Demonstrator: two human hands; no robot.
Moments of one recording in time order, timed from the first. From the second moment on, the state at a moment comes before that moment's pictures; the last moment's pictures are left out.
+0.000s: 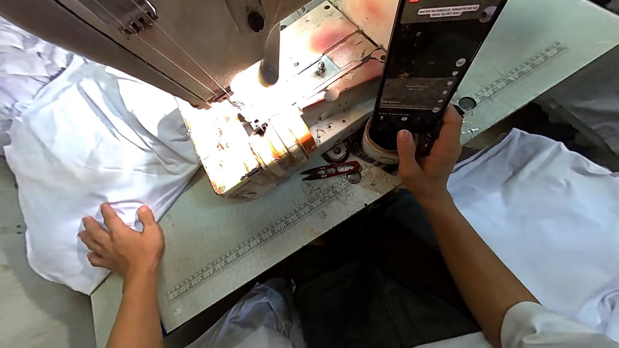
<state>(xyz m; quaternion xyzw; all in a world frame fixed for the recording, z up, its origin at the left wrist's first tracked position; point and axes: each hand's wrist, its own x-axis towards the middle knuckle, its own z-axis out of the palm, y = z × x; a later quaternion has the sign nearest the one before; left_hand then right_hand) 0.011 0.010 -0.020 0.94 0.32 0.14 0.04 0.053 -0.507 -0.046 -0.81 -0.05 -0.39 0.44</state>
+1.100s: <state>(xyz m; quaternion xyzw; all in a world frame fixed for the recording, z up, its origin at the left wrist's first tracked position) 0.011 0.011 -0.020 0.94 0.31 0.14 0.04 0.052 -0.508 -0.045 -0.81 -0.06 -0.38 0.44</state>
